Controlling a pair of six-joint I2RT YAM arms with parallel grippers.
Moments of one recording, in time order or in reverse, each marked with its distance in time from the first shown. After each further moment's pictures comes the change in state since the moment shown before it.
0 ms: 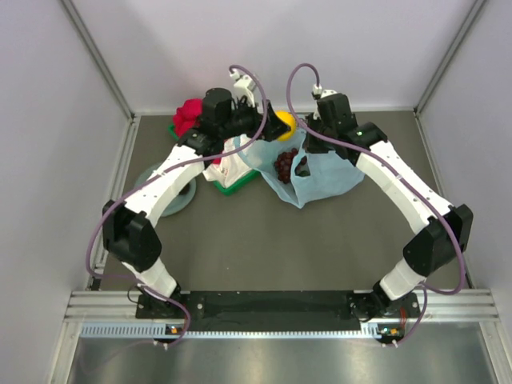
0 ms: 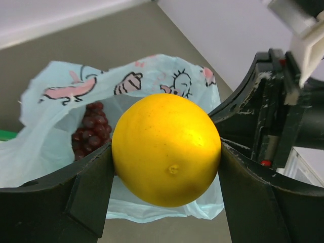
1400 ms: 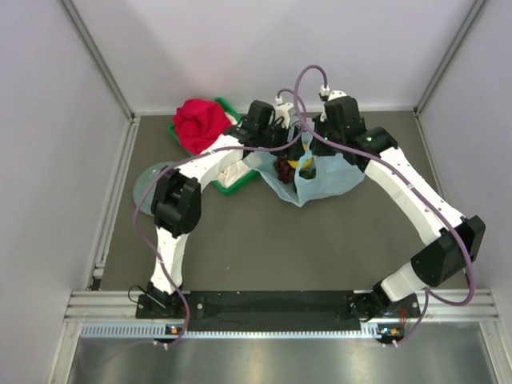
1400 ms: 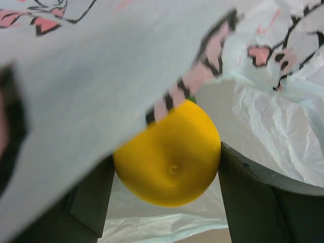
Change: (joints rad) left arm -0.077 0.453 0.271 -0.229 0.101 0.152; right arm 0.000 -0.084 -0.045 -0.013 0.042 -0.012
